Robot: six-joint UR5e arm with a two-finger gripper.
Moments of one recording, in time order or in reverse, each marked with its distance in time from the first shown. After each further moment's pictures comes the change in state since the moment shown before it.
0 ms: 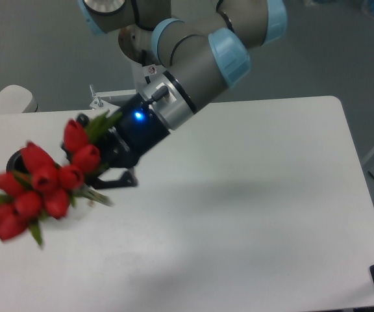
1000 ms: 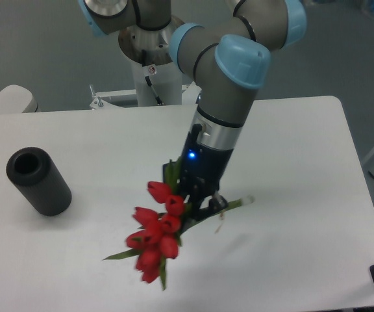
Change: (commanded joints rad) arm 0.043 -0.046 0.081 -0.291 0.696 0.373
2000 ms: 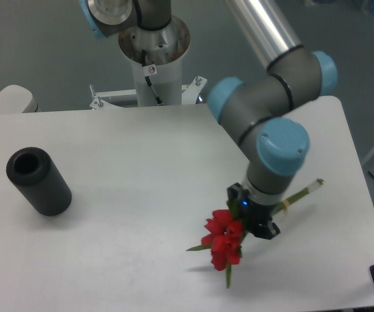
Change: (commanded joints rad) arm 0.067 -0.296 0.143 -0.040 0.224 0.247
